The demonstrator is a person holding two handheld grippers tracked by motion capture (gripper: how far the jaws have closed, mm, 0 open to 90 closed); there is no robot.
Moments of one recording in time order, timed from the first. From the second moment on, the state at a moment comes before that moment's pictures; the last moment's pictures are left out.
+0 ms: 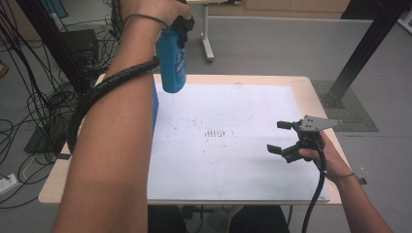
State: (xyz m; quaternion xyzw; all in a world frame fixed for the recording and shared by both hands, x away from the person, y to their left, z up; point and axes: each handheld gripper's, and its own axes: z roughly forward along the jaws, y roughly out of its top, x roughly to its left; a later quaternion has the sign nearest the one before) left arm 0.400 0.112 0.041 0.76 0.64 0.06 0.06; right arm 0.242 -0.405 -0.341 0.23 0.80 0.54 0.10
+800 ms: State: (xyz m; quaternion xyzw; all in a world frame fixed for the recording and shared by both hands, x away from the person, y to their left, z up) left arm 0.377 0.211 0.058 0.69 0.72 0.10 0.06; right arm 0.244 -0.396 -0.345 0.23 0.81 0.53 0.09
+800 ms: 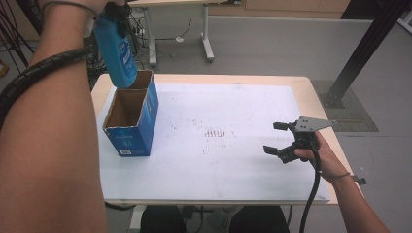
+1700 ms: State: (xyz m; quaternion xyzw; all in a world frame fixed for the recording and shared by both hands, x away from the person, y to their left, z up) left arm 0.392 0.231 -0.002 0.69 0.72 0.08 0.05; right arm 0.246 -0.395 -0.351 0.24 0.81 0.53 0.09
